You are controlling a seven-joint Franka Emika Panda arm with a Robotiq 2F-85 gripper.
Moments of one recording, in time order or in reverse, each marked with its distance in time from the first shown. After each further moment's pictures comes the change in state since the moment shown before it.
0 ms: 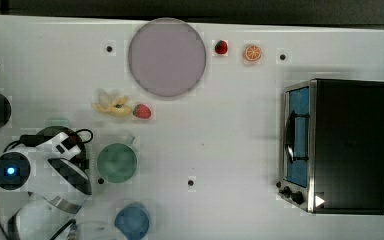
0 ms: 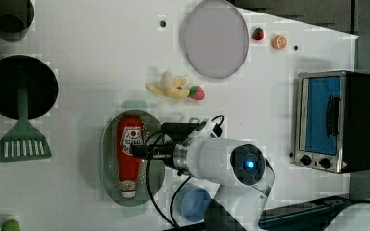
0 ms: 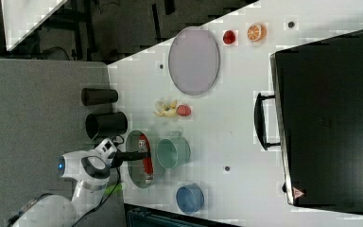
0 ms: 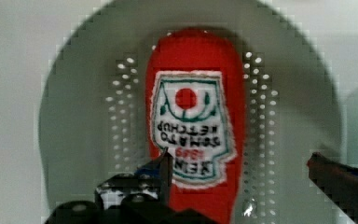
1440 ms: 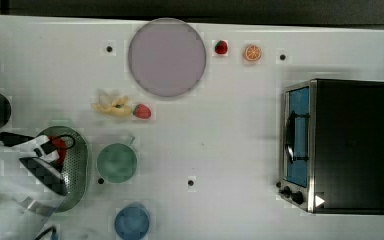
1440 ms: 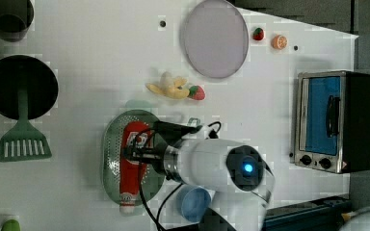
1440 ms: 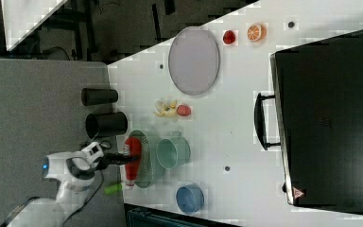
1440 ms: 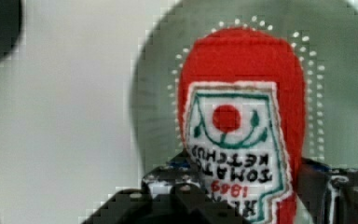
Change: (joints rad) arm -0.007 -0.031 0.104 0.098 0.101 -0.137 0.148
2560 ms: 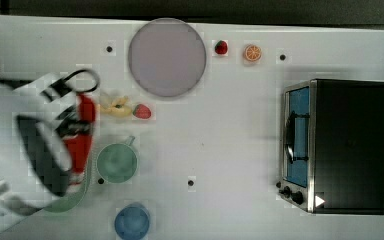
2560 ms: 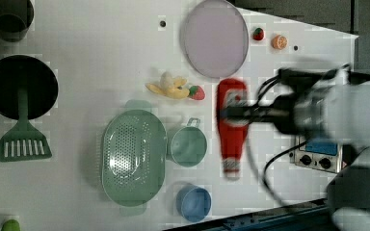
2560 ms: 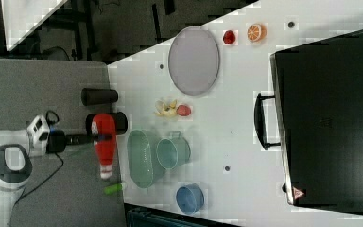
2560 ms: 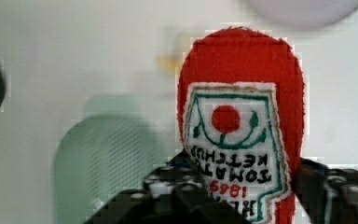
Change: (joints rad) arm -0.312 -0.365 0.009 0.245 0.229 -0.528 -0.592
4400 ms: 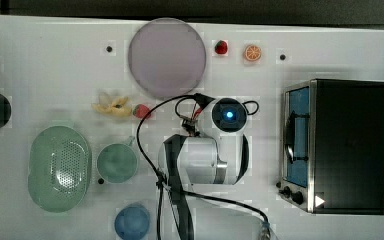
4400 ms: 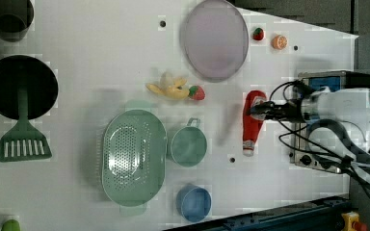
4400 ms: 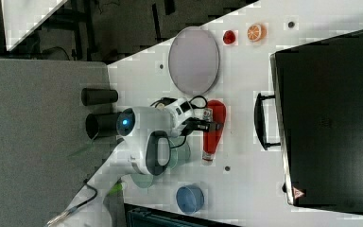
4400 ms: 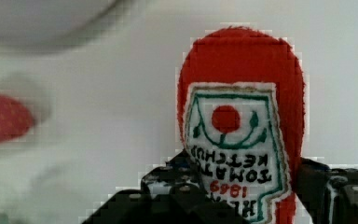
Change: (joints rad) arm -0.146 0.250 -0.422 -0.421 -0.005 0.576 -0.317
